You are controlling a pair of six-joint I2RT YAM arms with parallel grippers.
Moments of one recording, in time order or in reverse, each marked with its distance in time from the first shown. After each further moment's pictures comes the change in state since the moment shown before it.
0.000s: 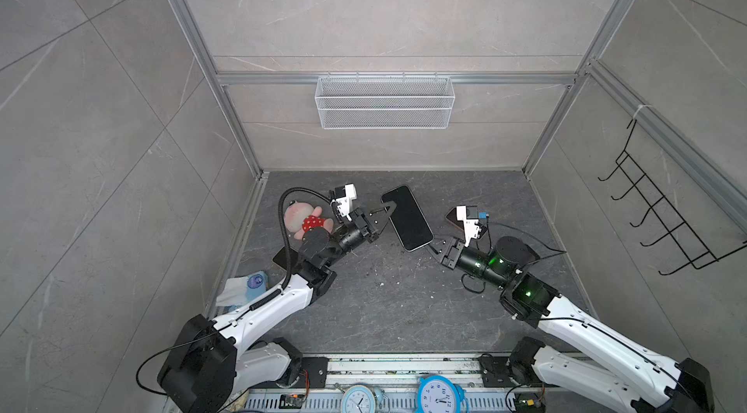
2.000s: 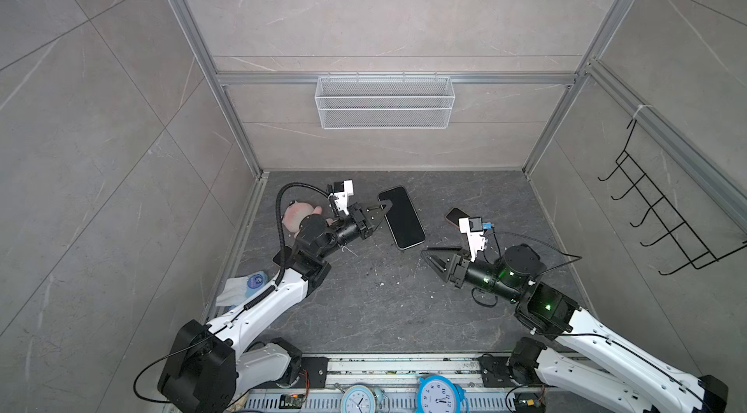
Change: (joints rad) left arm 0.092 -0.013 0.056 -0.195 0.090 0.032; right arm 0.091 -0.121 0.024 -0.232 0.051 -0.156
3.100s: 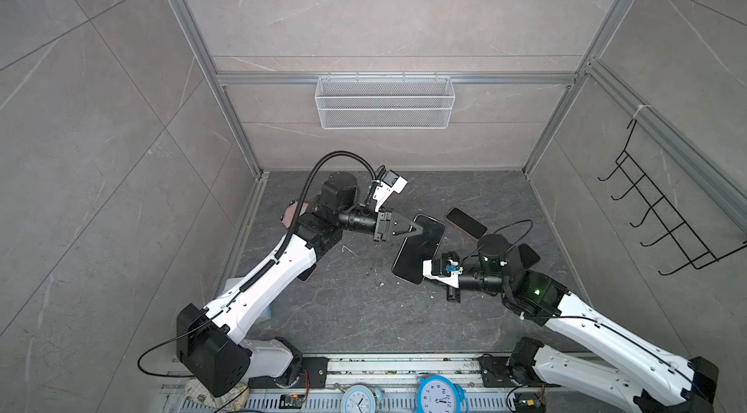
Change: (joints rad) left arm -0.077 0.161 0.546 -0.884 0.592 0.821; right arm -0.001 0.106 0.108 -0.286 -0.225 -1.271
